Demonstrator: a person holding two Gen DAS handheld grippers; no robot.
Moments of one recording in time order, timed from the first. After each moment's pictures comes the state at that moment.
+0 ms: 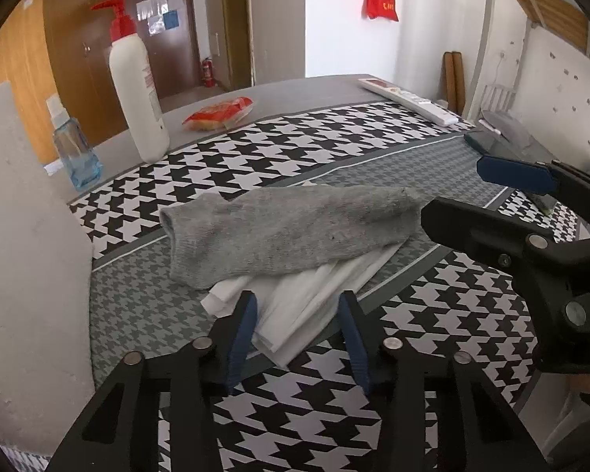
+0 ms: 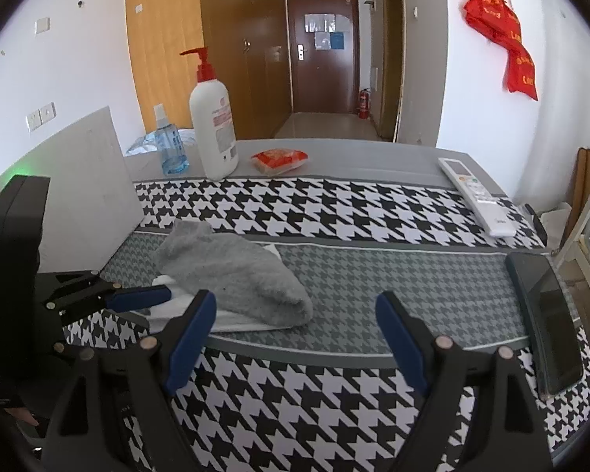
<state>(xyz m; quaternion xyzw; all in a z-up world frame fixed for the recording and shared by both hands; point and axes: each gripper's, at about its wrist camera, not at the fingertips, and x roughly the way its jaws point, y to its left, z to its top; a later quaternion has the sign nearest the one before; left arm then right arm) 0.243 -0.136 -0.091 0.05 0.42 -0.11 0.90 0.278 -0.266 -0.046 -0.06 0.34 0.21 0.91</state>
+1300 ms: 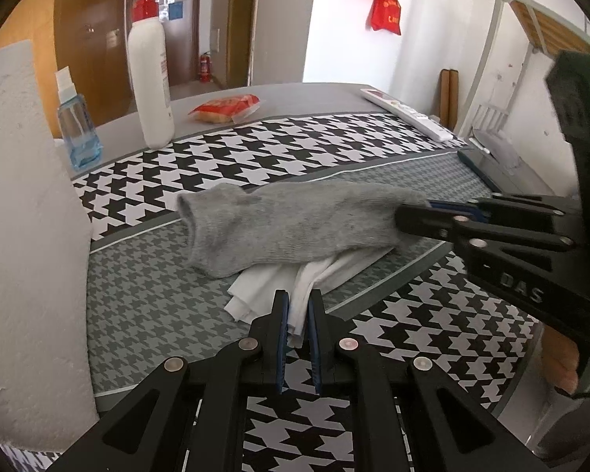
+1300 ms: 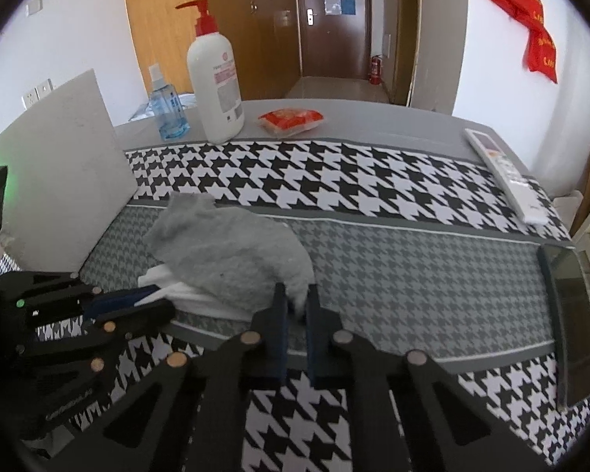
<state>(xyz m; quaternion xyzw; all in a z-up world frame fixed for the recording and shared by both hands) 0.236 -0.113 -0.088 0.00 0.42 -0.13 0.90 0.304 -0.249 -0.065 -0.08 0.40 0.22 0.88</state>
